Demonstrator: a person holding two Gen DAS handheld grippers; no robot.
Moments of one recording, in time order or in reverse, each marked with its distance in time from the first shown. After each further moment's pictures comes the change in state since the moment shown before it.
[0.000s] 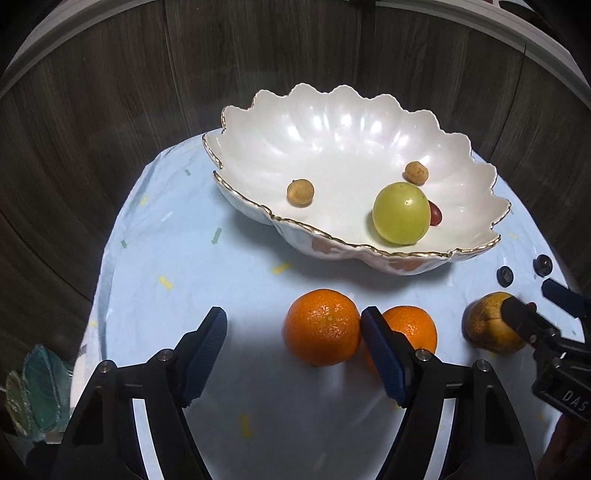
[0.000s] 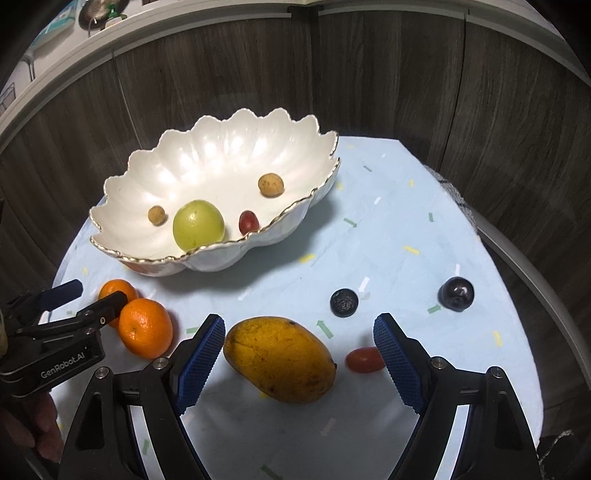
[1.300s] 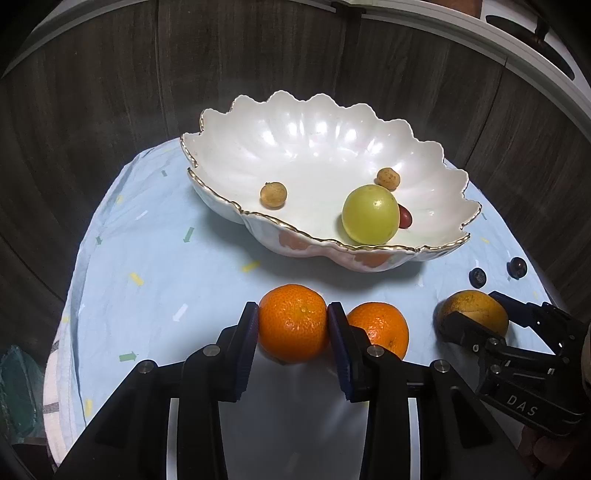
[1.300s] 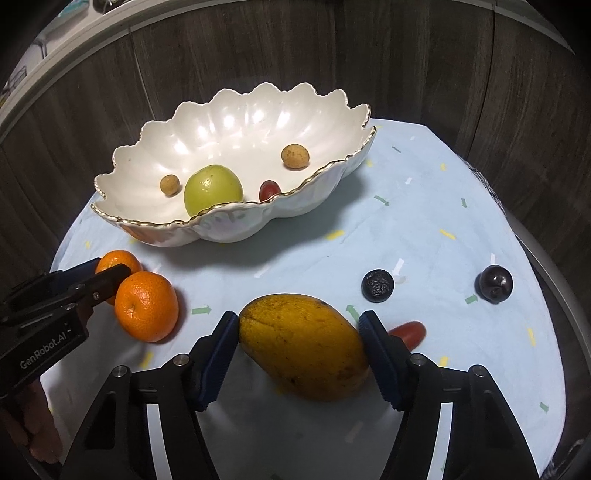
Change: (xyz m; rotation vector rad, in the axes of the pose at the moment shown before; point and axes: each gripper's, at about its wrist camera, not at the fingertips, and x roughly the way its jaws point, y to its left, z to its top) left arm -0.002 -0.005 -0.009 -0.006 -0.041 -0.107; right arm 0.022 0.004 -0.013 -0.047 0.034 0.055
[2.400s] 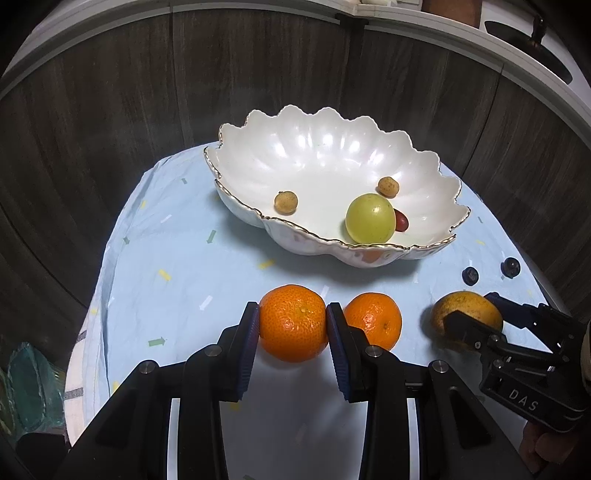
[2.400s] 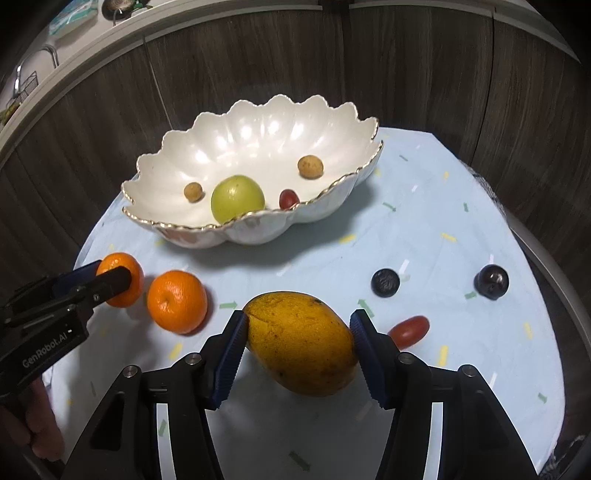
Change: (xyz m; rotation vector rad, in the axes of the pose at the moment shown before) left arm -0.028 0.002 -0.001 -0.004 -0.024 0.032; right arm -0.019 0.008 -0.002 -0.007 -0.016 0.049
